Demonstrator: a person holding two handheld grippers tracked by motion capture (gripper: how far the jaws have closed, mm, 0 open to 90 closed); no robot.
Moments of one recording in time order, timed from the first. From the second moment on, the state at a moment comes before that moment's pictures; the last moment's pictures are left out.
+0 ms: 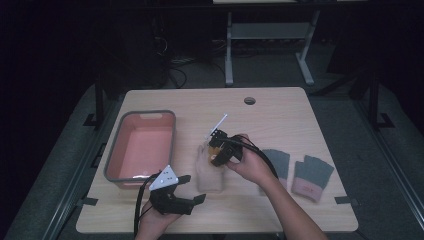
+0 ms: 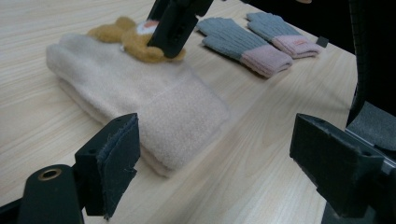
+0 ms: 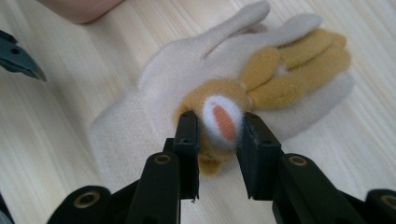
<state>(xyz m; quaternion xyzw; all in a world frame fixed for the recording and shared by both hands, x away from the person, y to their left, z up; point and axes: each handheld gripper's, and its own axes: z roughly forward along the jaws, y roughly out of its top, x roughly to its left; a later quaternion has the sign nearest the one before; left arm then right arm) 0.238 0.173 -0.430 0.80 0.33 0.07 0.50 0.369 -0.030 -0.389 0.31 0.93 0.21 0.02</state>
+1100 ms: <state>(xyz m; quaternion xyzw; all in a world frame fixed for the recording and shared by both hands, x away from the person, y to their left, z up) 0.243 0.169 -0.433 0.80 0.34 0.06 0.49 0.360 -0.070 -0.402 0.36 0.90 0.27 -0.01</state>
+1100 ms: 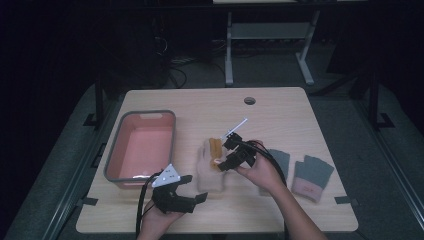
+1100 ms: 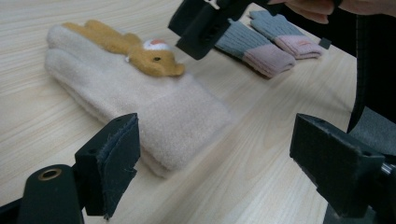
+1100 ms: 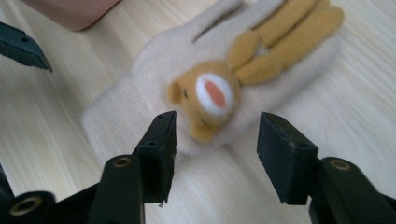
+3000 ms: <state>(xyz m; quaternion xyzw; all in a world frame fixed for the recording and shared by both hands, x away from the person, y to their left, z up) 0.302 0.143 -0.435 0.76 0.52 -0.01 0.39 0.301 -0.163 -0.420 0.41 0.85 0.34 0.00</state>
